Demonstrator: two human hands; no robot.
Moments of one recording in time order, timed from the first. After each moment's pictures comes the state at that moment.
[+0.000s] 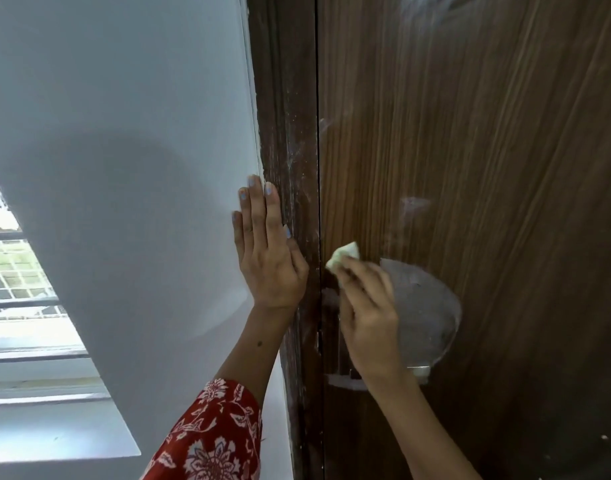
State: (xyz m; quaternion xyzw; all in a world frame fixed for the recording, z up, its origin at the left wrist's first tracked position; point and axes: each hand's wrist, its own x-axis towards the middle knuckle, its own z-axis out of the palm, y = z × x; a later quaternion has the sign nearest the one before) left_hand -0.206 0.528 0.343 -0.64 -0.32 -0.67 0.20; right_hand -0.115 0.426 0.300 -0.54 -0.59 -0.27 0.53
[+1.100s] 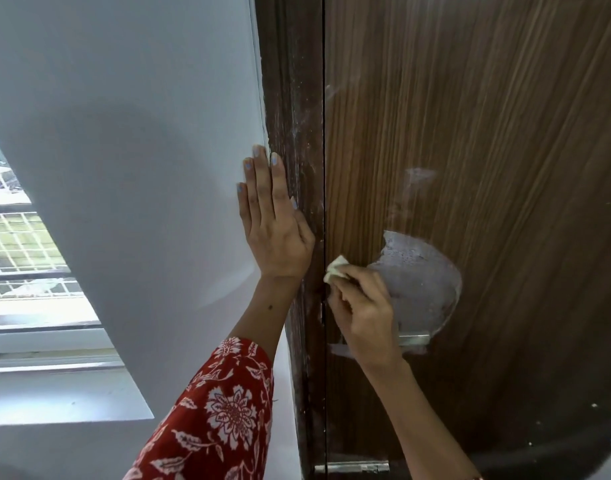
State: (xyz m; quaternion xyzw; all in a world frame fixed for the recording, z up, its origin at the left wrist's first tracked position) left_hand -0.206 0.527 0.342 -0.64 -0.32 -0.66 0.22; right_hand -0.118 0.420 0.268 -0.54 -0.62 -0.22 0.52
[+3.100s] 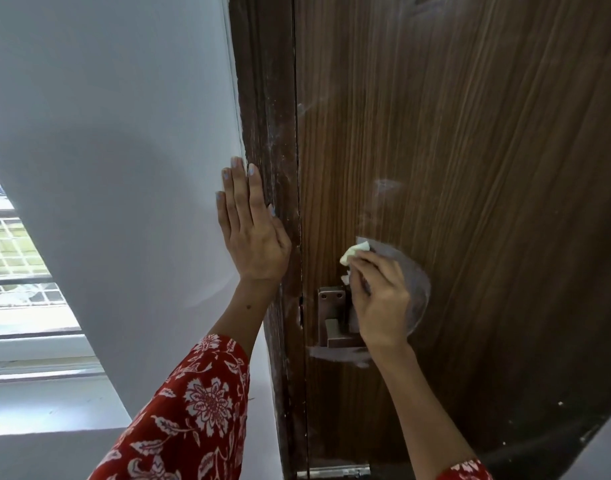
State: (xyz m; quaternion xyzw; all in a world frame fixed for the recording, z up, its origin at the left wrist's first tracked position) left_hand -0.203 0.528 0.342 -0.63 -0.36 -0.65 0.23; right_hand -0.081 0.402 0.292 -0.58 -0.54 -0.23 0.56
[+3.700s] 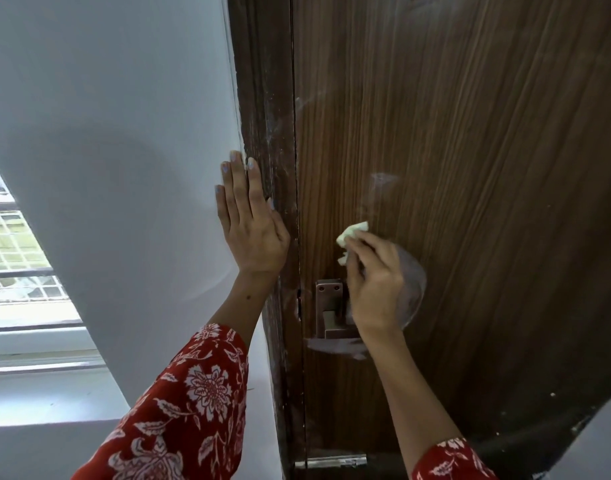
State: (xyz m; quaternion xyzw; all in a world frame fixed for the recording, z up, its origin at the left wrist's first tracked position) left_hand -0.203 0.528 0.342 -0.62 -0.37 -0.65 0.24; right_hand -0.090 0.404 0.306 -0.57 -0.53 -0.23 0.58
